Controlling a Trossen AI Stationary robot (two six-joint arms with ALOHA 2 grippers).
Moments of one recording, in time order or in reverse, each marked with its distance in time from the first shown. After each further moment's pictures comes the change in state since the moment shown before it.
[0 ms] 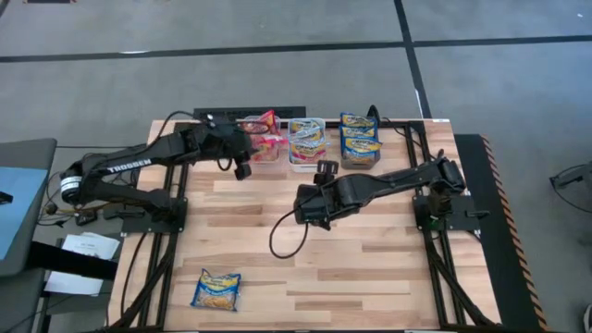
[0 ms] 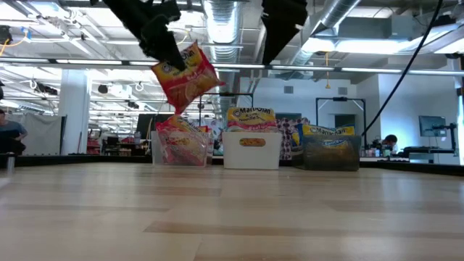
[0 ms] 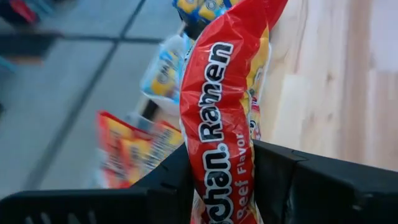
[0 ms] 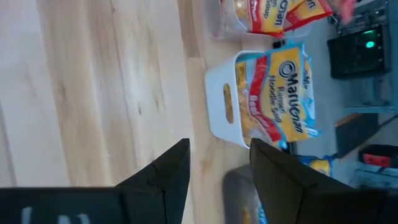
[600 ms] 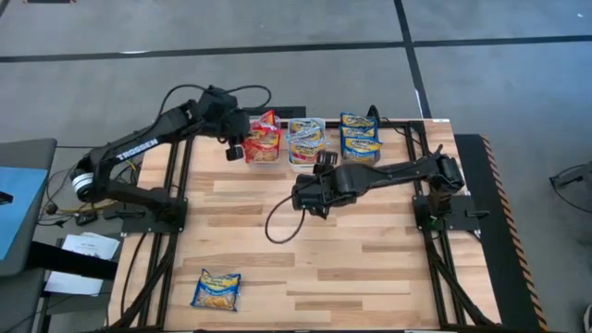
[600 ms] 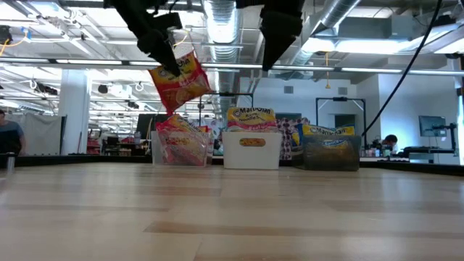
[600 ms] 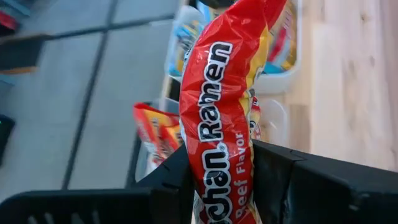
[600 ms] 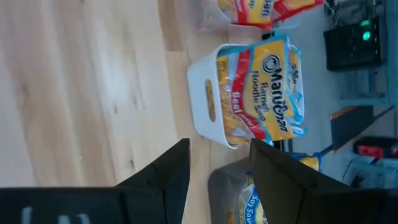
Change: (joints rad) left arm 0.253 0.119 0.189 -0.187 0.180 0.364; right arm -0.069 0.000 0.000 0.002 0.000 -0.060
